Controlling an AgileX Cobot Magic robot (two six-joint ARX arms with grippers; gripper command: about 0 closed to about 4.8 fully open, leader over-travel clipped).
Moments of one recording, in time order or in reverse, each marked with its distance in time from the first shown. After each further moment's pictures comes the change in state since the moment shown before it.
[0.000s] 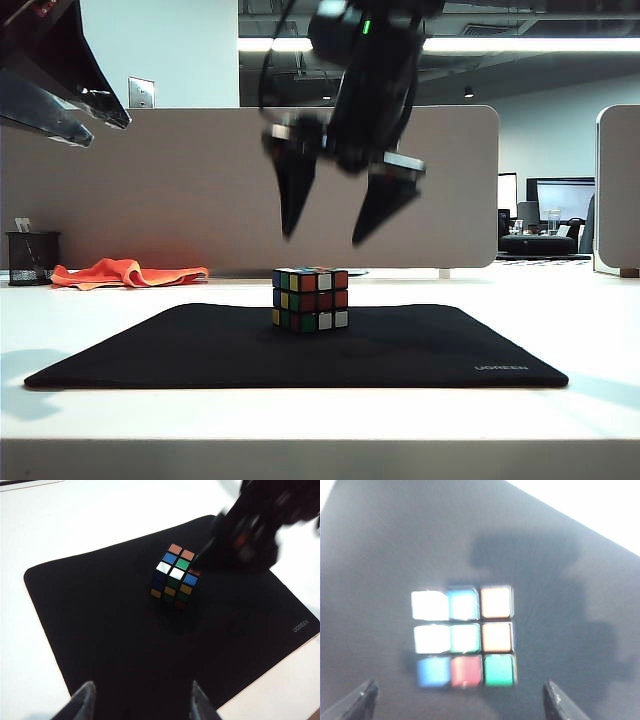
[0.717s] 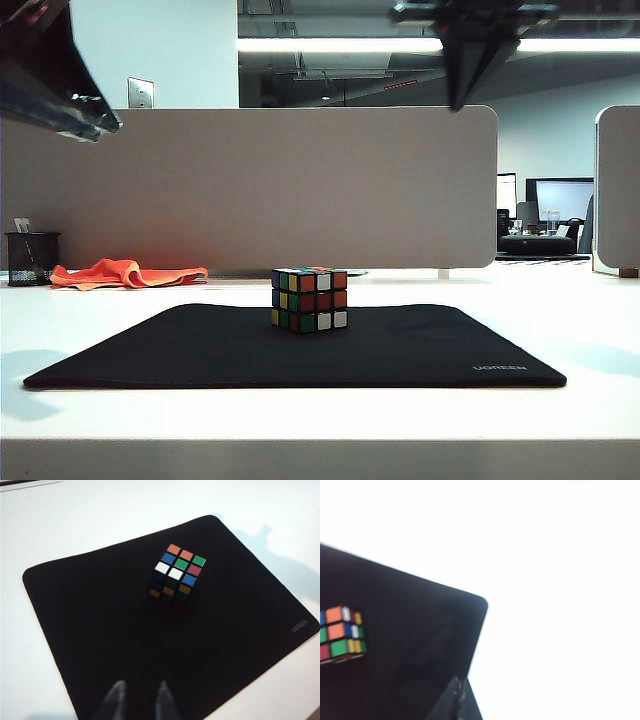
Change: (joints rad) left arm 0.000 -0.002 0.000 0.000 0.000 -0.001; right arm -0.176 -0.314 -0.001 -0.126 0.266 -0.087
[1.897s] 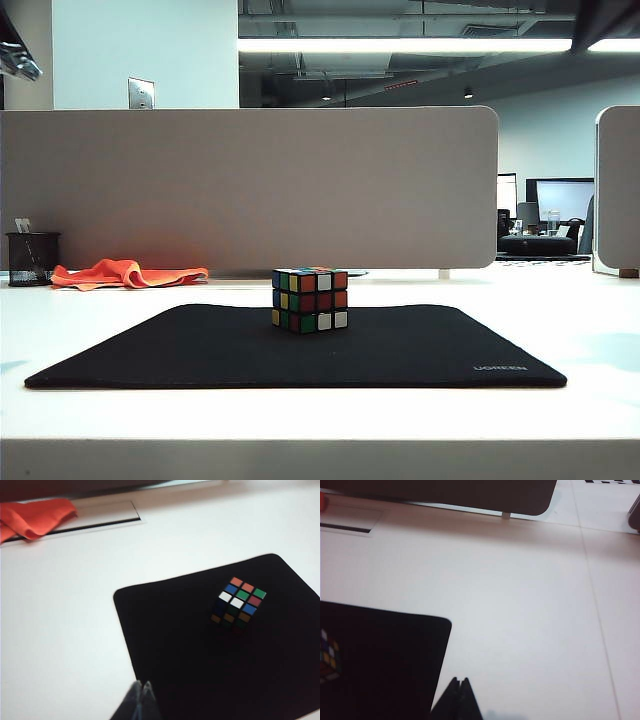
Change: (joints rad) left arm 0.000 -0.207 -0.002 -0.067 -0.249 -0.018; right arm -0.114 -0.649 -0.777 0.550 -0.010 0.002
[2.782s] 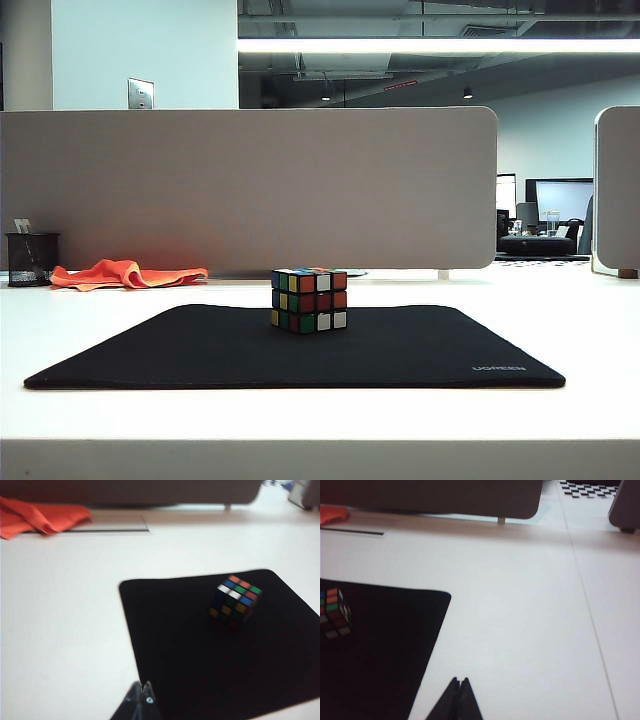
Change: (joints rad) left arm 0.000 -0.475 -0.323 -0.002 -0.035 -0.107; right arm 0.000 -0.643 -0.448 -0.034 -0.013 0.000
